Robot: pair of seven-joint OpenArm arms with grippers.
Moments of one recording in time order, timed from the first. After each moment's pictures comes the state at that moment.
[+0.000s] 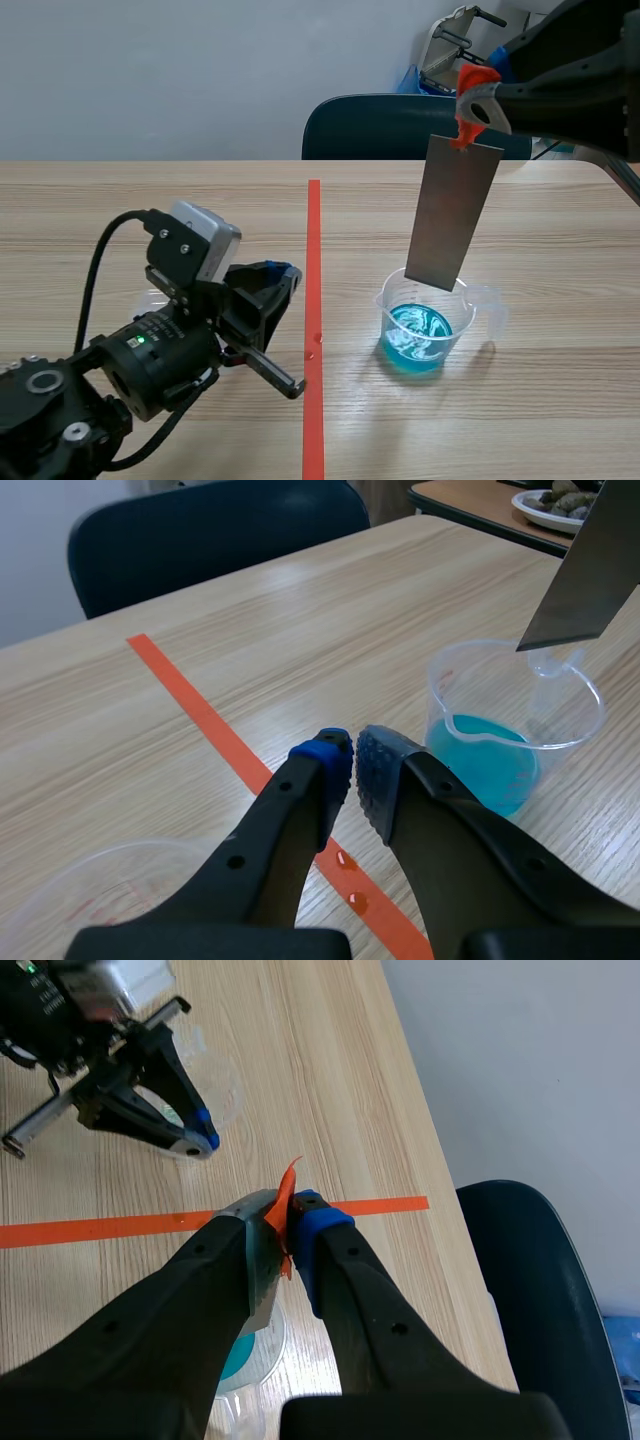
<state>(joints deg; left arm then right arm) 8.0 -25.5 35.4 87.2 -14.2 -5.7 -16.8 -6.1 63.8 -0.3 122.8 33.9 45.4 -9.0</state>
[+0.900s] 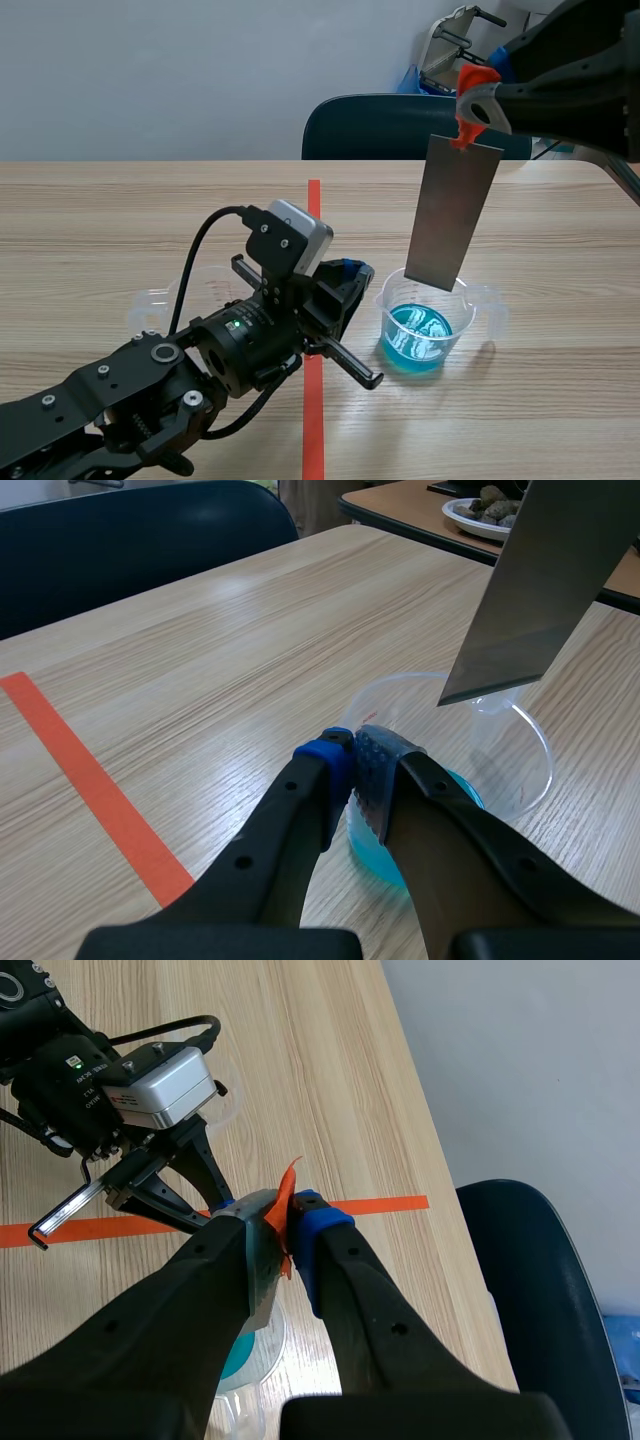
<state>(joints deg) -2.6 -17.3 44.9 76.1 -14.2 -6.0 -18.9 -6.1 63.8 -0.3 122.8 33.9 45.4 -9.0</state>
